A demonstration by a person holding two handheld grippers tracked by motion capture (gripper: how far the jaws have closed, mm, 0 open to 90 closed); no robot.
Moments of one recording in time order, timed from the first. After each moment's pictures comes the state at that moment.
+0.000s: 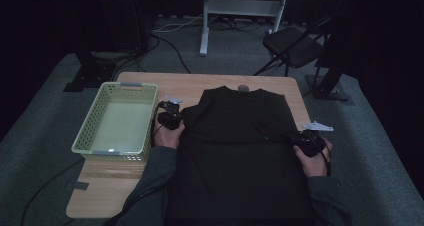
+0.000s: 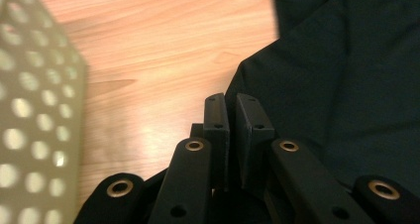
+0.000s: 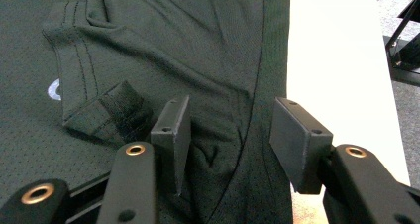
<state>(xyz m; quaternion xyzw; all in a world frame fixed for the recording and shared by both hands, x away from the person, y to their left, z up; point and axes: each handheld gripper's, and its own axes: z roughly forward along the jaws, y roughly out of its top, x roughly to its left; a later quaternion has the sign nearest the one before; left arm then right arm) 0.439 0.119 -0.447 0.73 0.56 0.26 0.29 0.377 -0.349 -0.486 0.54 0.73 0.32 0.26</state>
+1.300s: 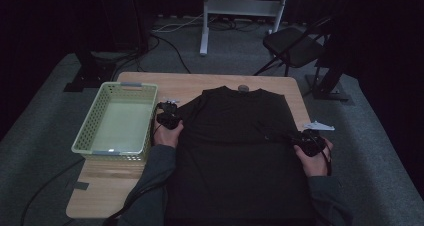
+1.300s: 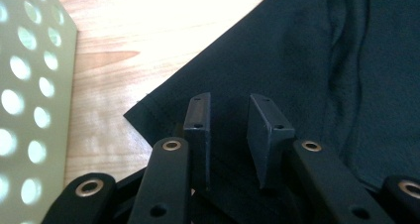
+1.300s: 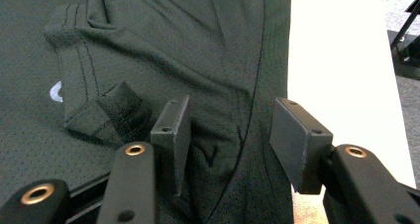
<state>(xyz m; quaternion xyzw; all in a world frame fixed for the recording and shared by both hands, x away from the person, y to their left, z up) 0.457 0.126 -0.469 0.73 0.58 0.23 0.26 0.379 -0.352 -0.486 0.55 0.73 0.33 0.25</state>
